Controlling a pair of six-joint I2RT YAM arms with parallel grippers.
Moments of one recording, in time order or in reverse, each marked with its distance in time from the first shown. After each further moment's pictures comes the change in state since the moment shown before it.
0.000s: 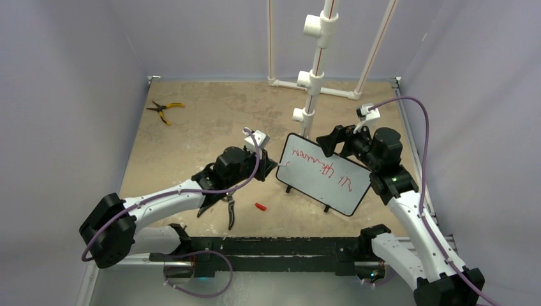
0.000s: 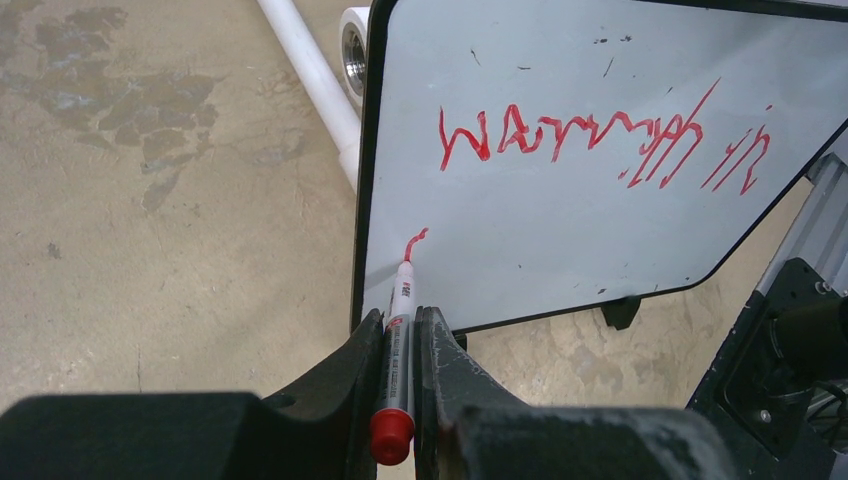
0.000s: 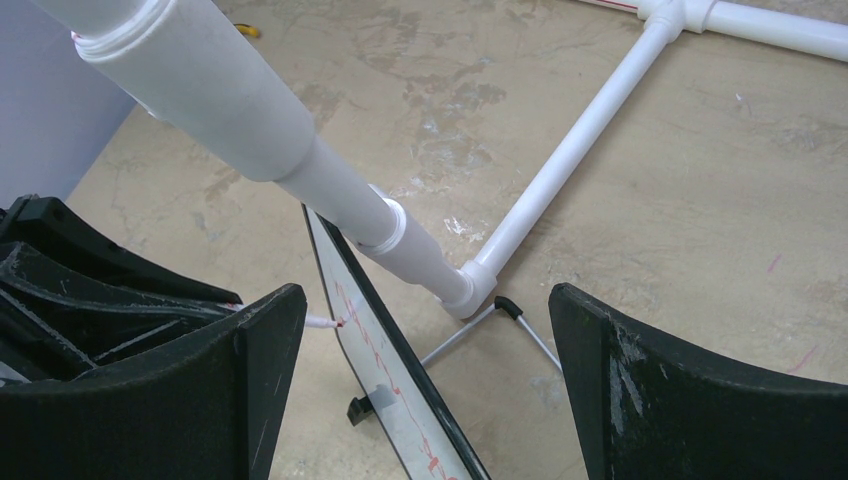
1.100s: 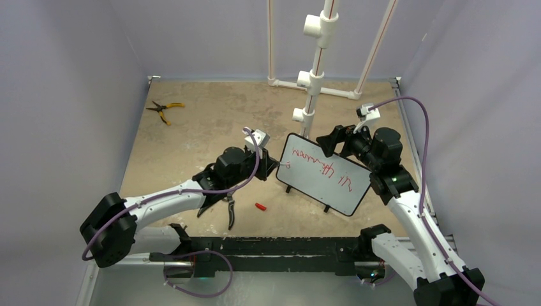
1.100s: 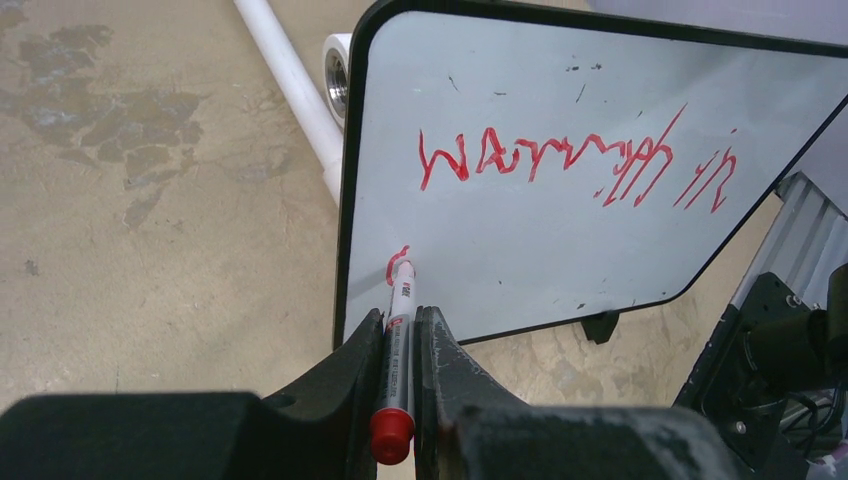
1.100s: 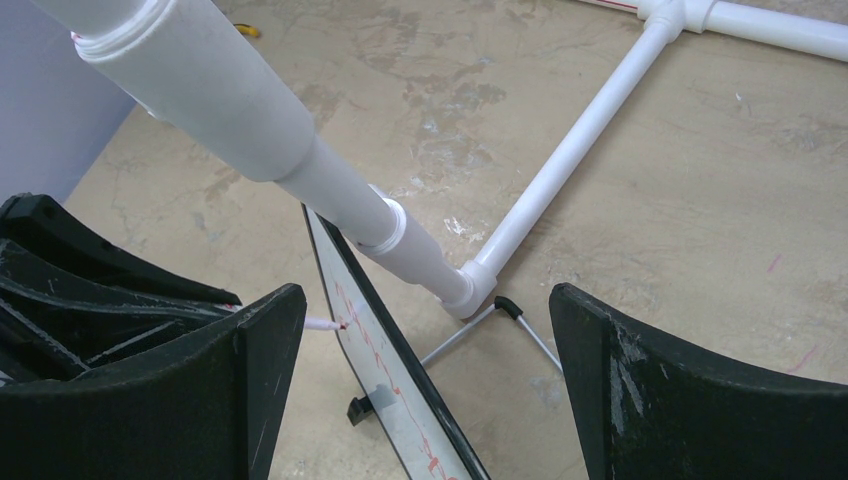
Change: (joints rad) left arm -0.009 0.013 0.000 0.040 0.009 -0.024; right arm 0.000 0.000 0.000 0.000 0.000 0.000
